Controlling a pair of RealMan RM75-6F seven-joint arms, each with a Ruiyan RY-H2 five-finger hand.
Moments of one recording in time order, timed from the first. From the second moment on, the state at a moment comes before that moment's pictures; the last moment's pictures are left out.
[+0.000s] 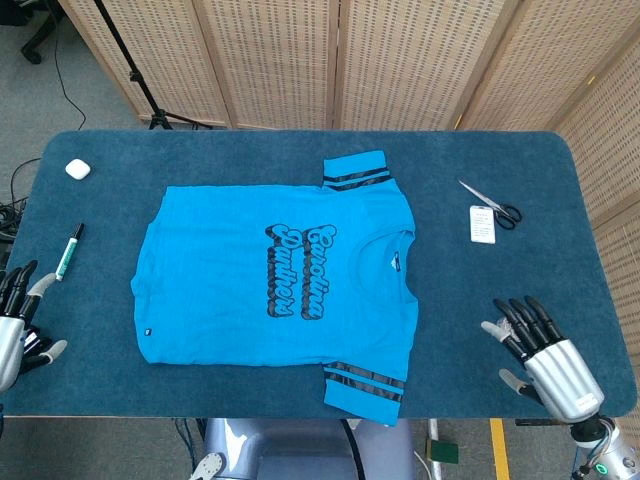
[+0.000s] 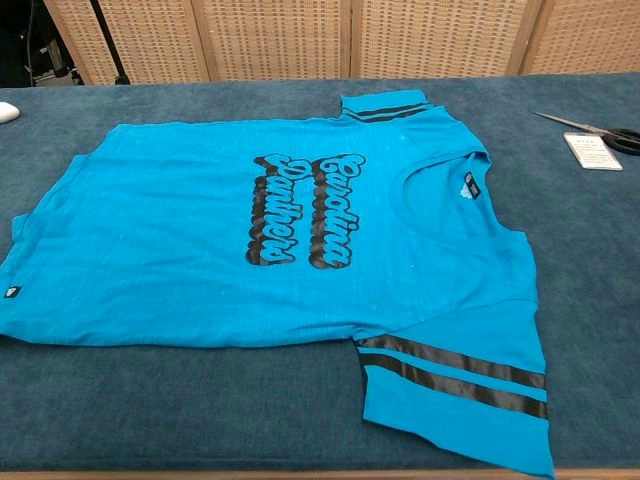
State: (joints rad) left arm -0.08 -1.12 -0.05 -1.58 1.57 1.58 0.05; right arm 0.15 -1.21 -0.02 -1.30 -1.96 1.68 0.11
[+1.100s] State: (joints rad) left arm -0.08 -1.12 -0.04 -1.59 1.56 1.56 0.06; right arm 0.37 -1.42 -0.17 -1.18 -2.09 1.40 0.05
